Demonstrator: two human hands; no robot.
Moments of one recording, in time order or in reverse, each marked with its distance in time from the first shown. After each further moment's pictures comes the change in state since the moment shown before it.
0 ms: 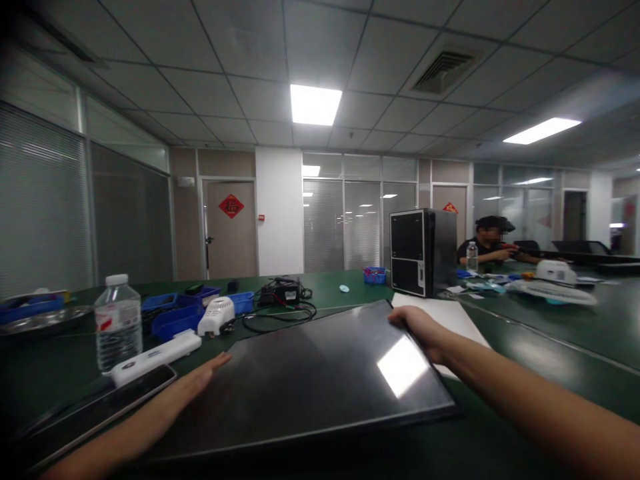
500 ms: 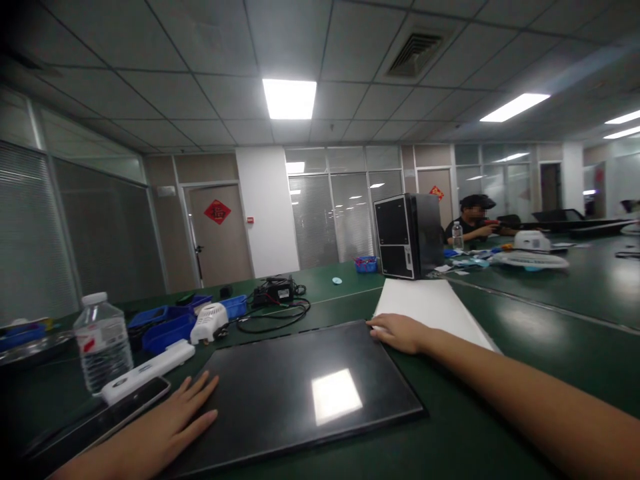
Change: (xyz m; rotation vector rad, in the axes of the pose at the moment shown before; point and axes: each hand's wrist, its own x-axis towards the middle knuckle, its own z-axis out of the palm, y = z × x) left_hand -0.013 0.047 -0.002 0.422 -0.254 -0.110; right_hand 0.002 0.072 0.026 -0.443 -0.332 -0.435
